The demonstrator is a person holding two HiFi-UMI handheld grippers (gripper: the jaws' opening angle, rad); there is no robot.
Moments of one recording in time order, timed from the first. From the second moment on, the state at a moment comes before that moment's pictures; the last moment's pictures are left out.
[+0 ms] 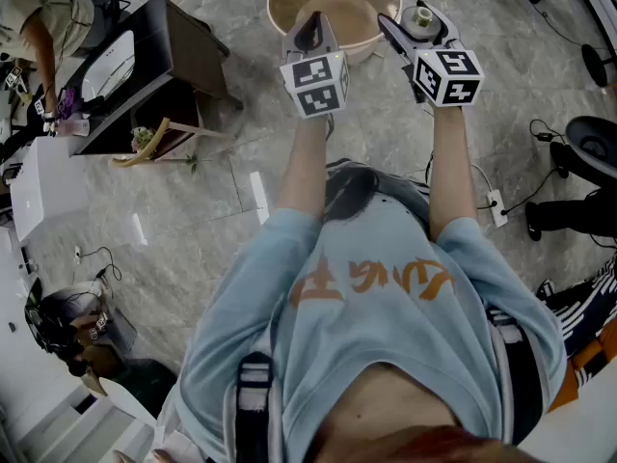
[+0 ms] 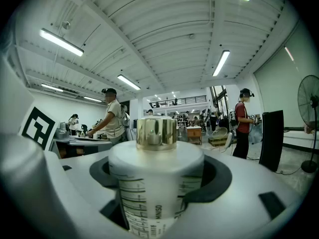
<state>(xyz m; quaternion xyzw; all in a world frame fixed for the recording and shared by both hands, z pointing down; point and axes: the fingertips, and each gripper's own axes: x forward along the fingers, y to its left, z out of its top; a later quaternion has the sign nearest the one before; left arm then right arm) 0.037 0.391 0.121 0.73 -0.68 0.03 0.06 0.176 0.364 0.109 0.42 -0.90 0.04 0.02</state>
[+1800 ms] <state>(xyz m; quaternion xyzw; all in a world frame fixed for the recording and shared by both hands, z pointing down) -0.097 0.123 0.184 0.67 -0.73 0.03 0.12 0.136 0.085 0.160 0.45 -0.88 0.14 -0.03</state>
